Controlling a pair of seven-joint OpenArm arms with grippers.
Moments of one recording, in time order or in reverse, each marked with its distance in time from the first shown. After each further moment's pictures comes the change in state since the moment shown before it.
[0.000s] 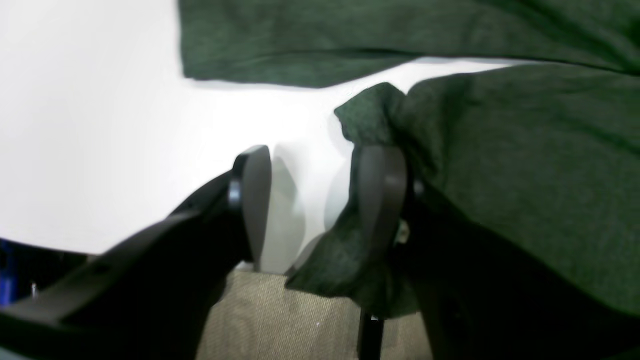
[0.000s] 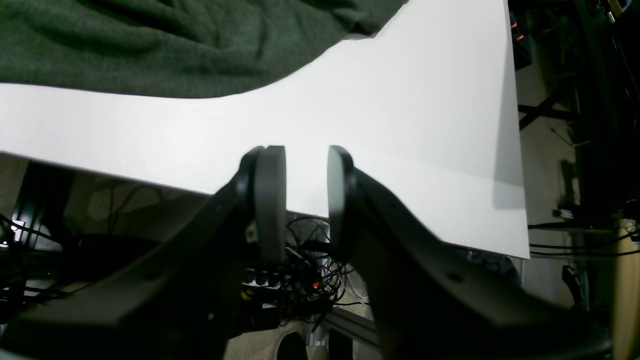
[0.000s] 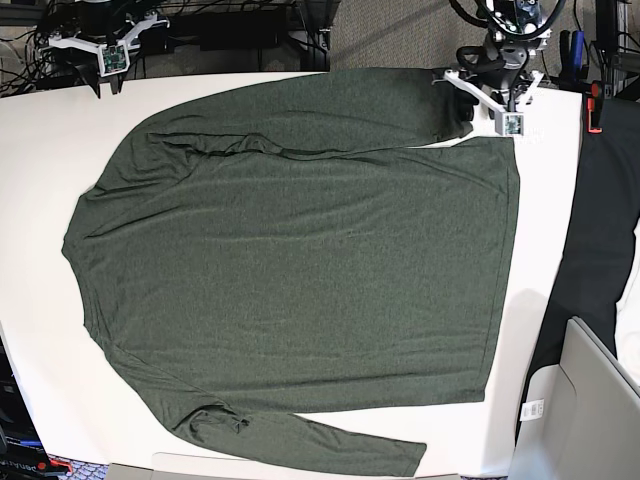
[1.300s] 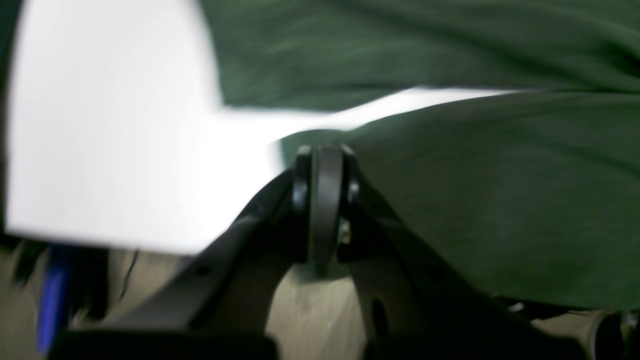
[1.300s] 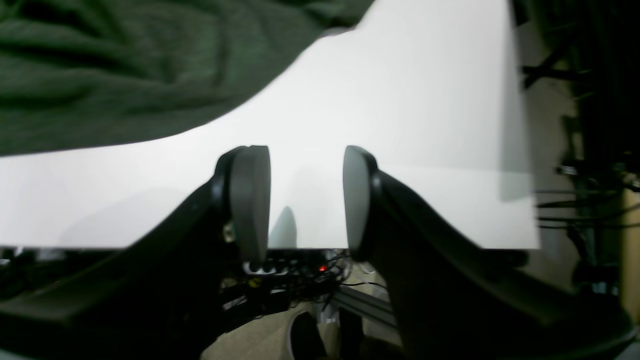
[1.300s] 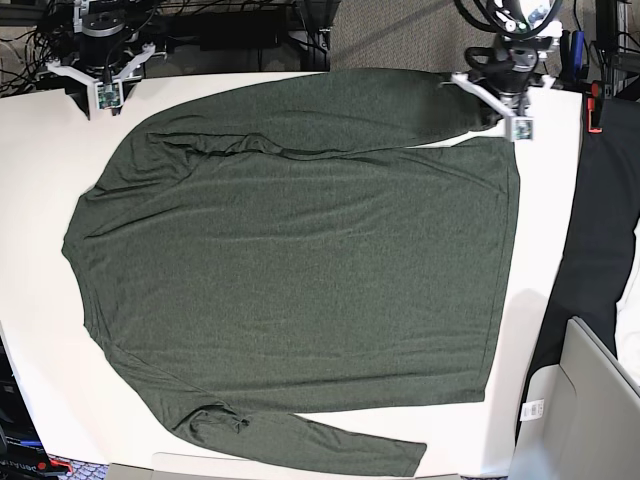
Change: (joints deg) left arm 0.3 0.0 -4.9 6.6 0.0 -0.6 6.3; right arm 9.9 -2.0 0.7 0.2 0.2 3.0 -13.3
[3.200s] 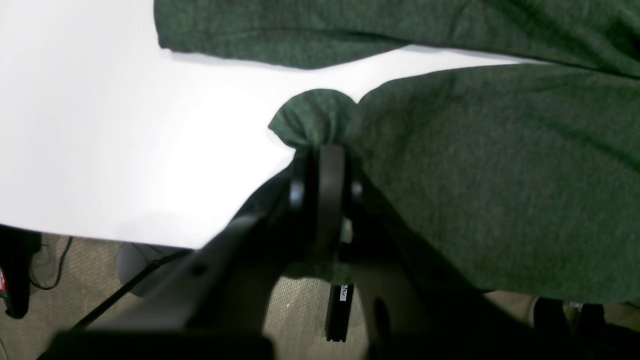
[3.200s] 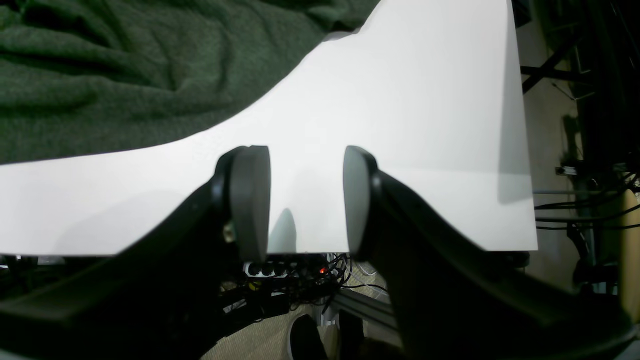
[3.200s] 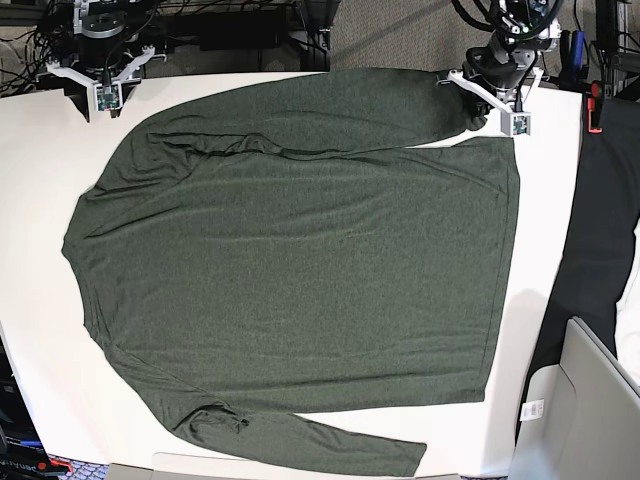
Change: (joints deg) left arm -0.6 -0.3 2.4 -5.3 -7.8 0.2 -0.3; right arm 0.3 0.0 0.0 0.0 0.0 -0.4 0.0
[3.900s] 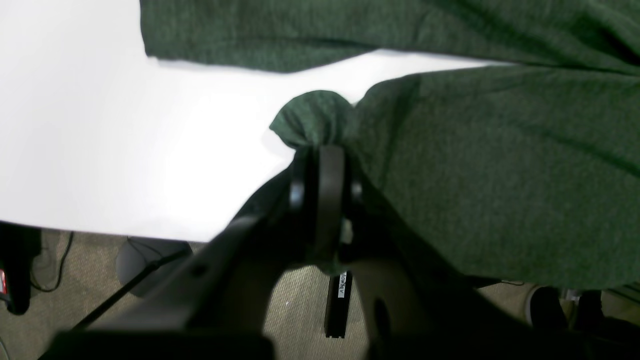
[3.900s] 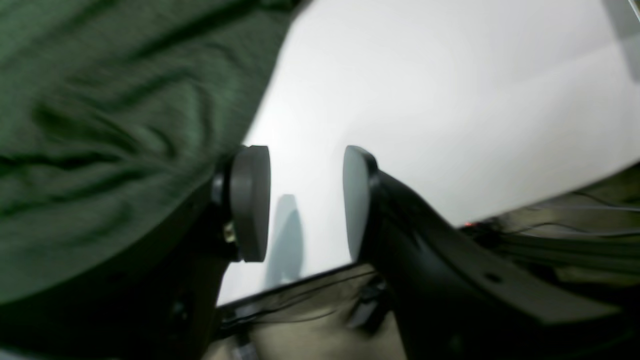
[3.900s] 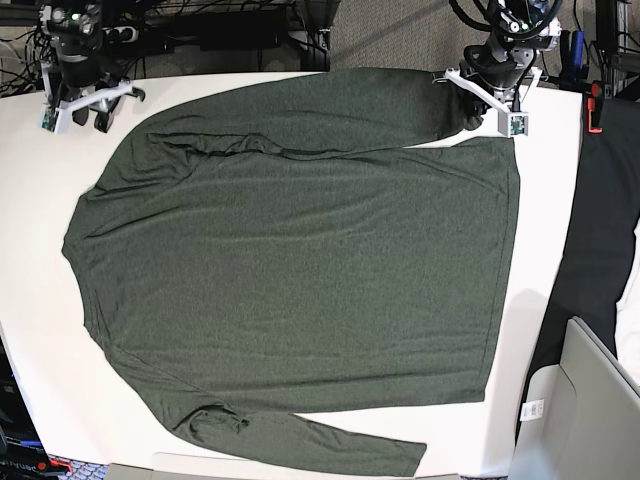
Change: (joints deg) left arm 0.5 0.3 0.0 3.8 0.0 0.0 2.2; right arm 8.8 -1.1 11.2 0.0 38.9 -0.6 -18.1
